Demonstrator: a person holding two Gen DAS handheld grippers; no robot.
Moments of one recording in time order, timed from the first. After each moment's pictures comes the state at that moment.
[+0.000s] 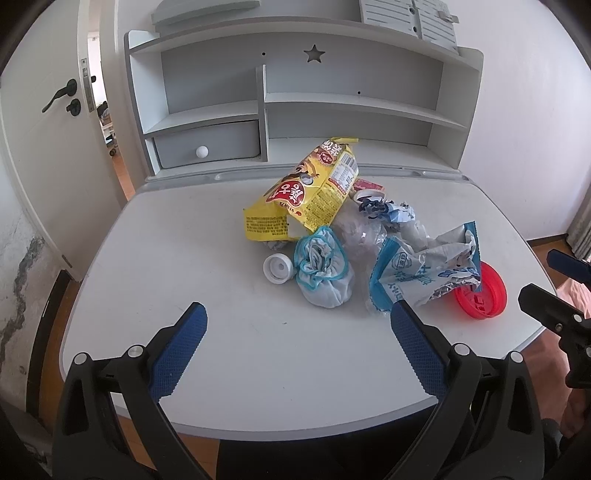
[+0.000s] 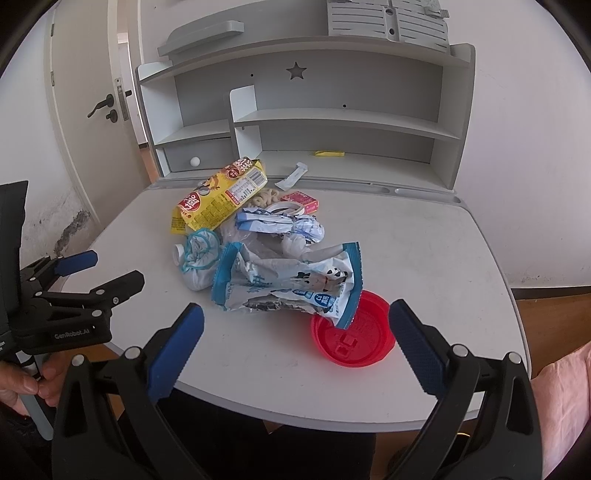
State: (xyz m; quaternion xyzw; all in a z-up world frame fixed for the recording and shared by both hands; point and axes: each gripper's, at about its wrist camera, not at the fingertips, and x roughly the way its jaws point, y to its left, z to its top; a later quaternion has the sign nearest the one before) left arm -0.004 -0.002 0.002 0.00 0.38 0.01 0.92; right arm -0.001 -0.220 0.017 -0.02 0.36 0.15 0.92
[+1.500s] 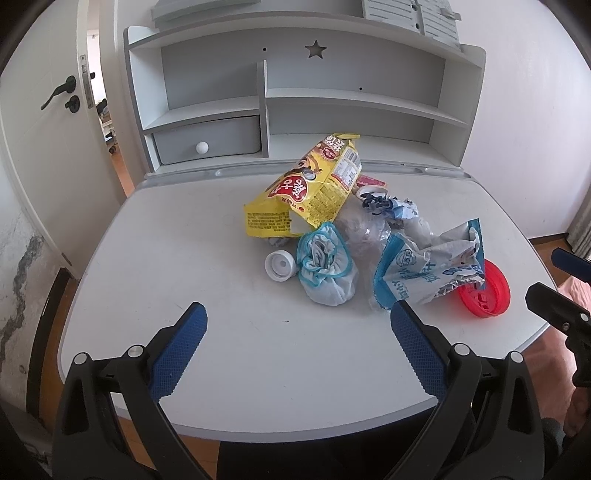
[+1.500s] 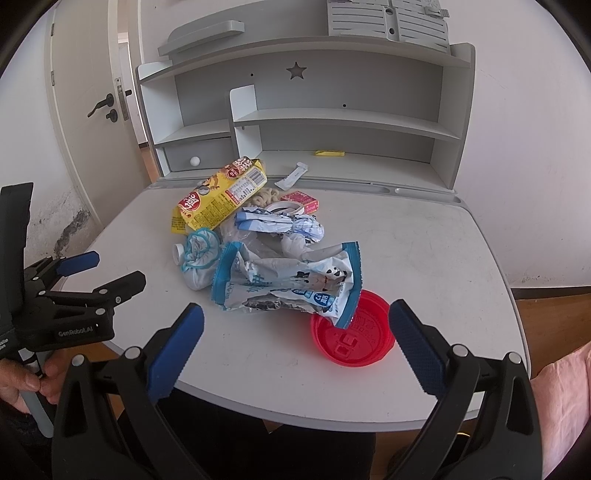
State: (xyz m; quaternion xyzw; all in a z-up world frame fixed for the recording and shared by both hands) left arm 0.000 0.000 -0.005 0.00 0.39 0.00 0.92; right arm 0.000 -0.219 0.018 -0.03 0.36 0.15 0.92
